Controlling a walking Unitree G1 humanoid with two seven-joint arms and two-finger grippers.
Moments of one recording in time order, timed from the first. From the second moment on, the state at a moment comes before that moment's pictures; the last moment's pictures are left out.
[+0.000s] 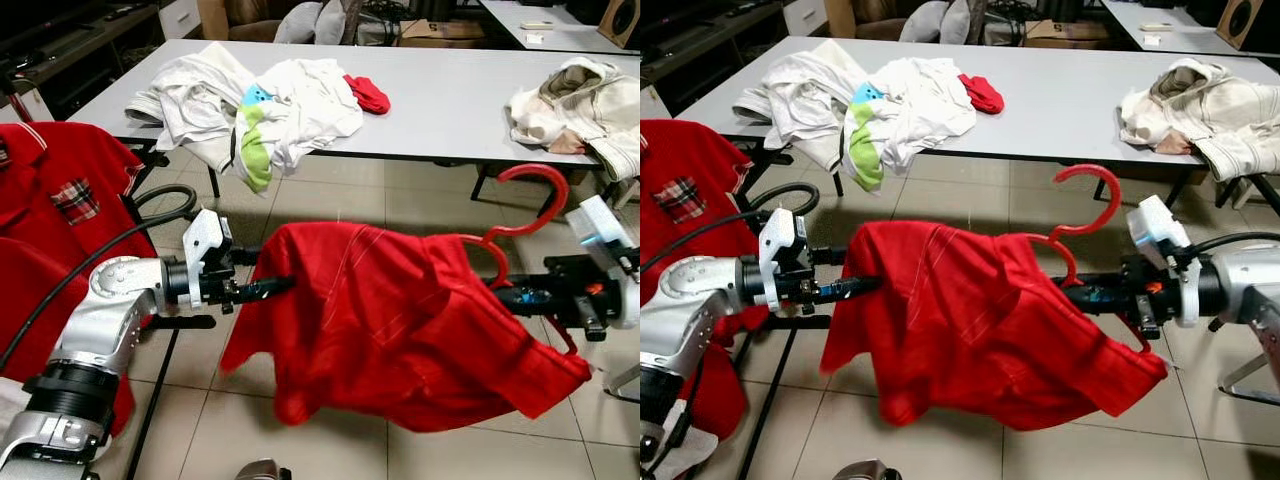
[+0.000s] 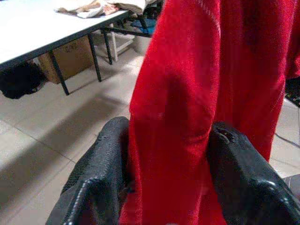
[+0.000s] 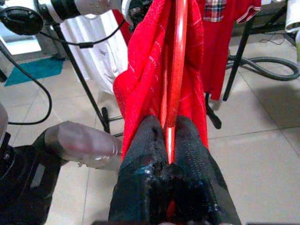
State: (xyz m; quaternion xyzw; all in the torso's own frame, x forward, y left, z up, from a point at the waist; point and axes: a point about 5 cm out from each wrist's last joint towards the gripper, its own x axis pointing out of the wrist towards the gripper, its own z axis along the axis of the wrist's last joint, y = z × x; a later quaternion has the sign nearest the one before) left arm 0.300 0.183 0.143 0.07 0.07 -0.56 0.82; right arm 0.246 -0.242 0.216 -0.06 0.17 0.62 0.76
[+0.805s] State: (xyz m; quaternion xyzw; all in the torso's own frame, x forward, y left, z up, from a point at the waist) left arm 0.306 0.191 0.144 0.06 0.06 -0.55 0.83; right arm 0.248 -0.245 0.214 -0.06 0.17 0.61 0.77
